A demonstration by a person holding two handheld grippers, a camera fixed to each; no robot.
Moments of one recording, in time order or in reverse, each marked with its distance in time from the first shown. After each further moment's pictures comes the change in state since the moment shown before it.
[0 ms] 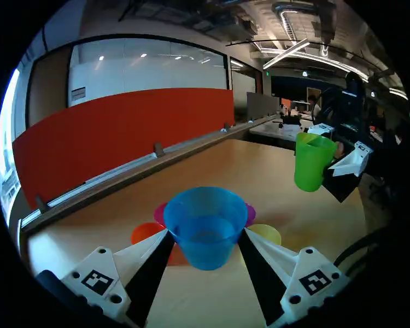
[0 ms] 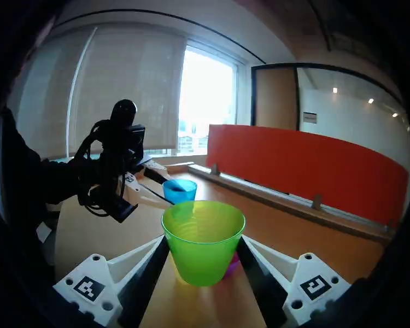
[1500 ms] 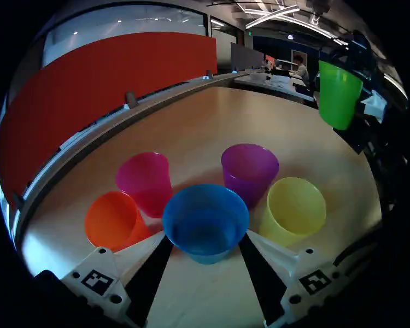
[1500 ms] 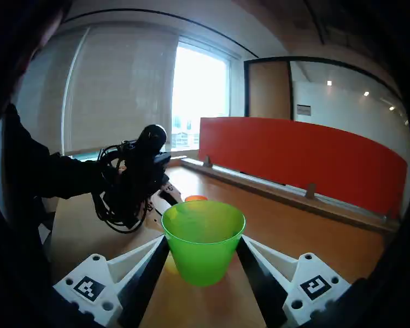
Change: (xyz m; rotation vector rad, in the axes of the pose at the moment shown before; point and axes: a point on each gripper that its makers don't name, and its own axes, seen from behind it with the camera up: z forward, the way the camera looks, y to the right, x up) left arm -0.097 -0.001 0.084 -0.134 -0.288 0.067; right arm -0.026 0.026 -0.011 -0.025 -0.028 0.030
